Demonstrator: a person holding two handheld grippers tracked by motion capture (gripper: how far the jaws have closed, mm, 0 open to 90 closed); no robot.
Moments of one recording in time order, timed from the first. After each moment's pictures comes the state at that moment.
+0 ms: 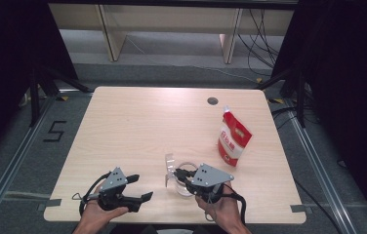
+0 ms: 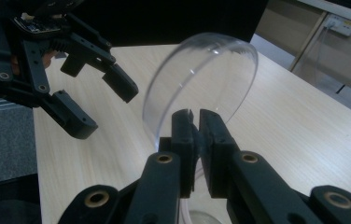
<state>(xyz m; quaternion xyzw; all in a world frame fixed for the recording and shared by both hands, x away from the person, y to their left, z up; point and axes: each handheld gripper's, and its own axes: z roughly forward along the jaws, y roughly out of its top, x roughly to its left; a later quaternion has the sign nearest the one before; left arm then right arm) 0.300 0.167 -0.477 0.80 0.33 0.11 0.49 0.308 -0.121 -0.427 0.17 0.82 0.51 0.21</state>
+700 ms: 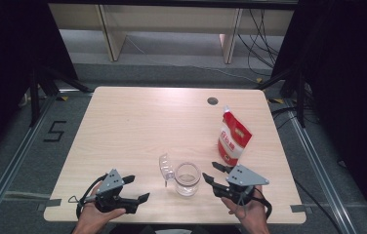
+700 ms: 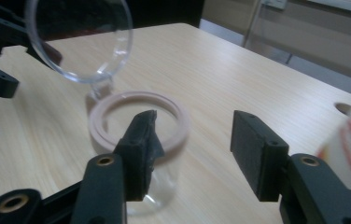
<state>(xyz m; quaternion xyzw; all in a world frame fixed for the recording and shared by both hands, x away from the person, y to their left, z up) 0.295 0.174 -0.481 0.79 0.35 0.12 0.49 0.304 -0.205 -0.443 0.28 0.78 0.50 0.25</state>
